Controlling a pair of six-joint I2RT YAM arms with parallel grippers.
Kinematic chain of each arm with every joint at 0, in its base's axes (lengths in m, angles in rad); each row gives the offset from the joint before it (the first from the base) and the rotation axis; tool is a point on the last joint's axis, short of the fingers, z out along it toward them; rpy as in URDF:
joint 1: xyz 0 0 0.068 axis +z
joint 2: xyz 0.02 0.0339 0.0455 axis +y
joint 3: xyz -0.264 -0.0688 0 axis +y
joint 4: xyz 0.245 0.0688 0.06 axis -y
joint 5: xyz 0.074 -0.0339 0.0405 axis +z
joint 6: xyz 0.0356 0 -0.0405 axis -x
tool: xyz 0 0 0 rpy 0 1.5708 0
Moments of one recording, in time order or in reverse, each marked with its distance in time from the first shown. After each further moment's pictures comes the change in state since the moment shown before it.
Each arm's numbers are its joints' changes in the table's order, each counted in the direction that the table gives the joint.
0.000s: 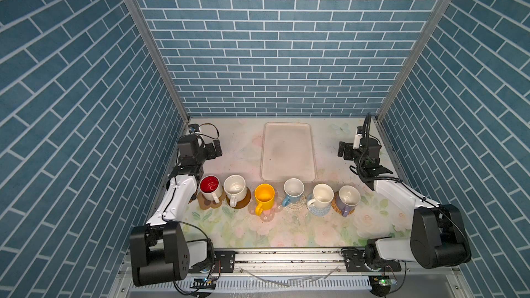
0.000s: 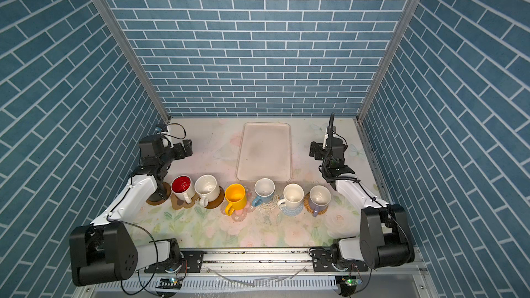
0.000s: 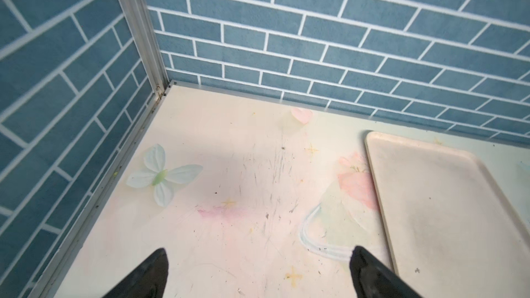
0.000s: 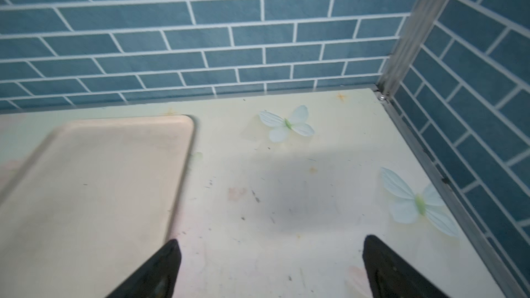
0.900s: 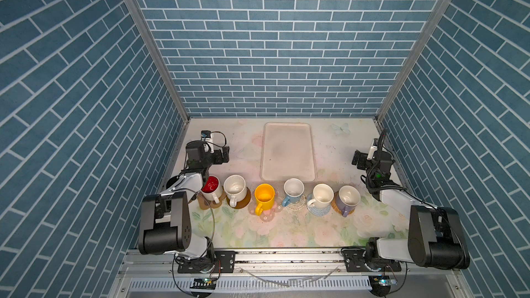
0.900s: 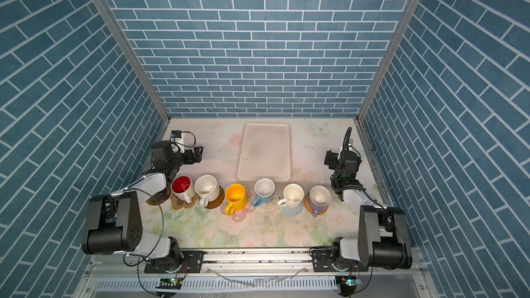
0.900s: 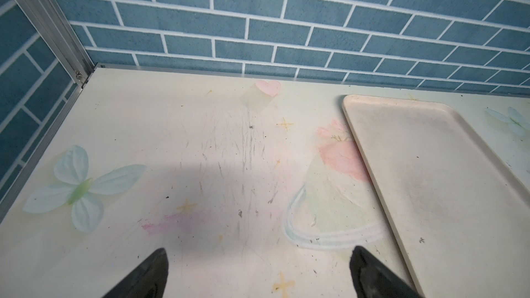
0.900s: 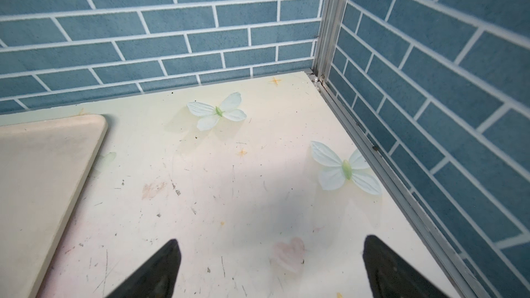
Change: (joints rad) left arm 0.000 0.196 0.085 0.271 -0.158 -0.073; right arm -0.168 -0.026 0.166 0.180 0.015 0.013
